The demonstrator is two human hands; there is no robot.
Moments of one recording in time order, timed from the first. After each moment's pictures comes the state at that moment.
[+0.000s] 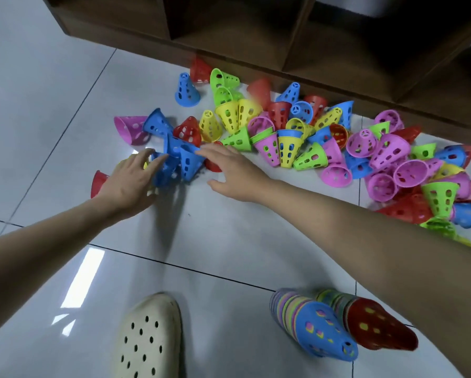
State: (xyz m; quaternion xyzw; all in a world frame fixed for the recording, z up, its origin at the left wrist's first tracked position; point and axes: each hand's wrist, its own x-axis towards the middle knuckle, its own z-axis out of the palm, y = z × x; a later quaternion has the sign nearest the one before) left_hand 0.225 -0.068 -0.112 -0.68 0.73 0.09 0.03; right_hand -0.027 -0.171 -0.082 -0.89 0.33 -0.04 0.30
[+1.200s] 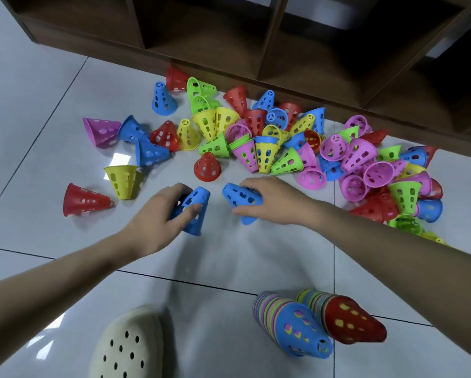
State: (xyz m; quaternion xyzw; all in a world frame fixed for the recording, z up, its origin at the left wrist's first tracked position) left_hand 0.116 -0.046 -0.063 -0.64 0.63 0.37 -0.23; right_hand -0.134 -0.157 -0.035 -0.82 0.44 0.06 0.35
